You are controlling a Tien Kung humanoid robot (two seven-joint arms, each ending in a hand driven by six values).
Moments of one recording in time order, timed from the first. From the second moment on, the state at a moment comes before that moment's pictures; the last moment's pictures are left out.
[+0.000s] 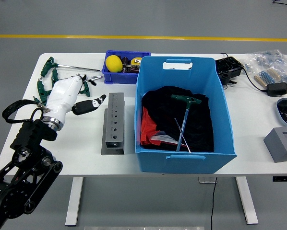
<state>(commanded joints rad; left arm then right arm) -0.19 0.14 -1.27 -1.37 2.27 0.17 0.23 0.06 -0.20 0.55 0.18 -0.11 -0.17 0.02</state>
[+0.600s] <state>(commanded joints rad) -0.02 0.06 -1.45 -1.10 1.88 0.65 -0.05 0.06 -0.20 0.52 0.18 -0.09 -0.17 0.02</state>
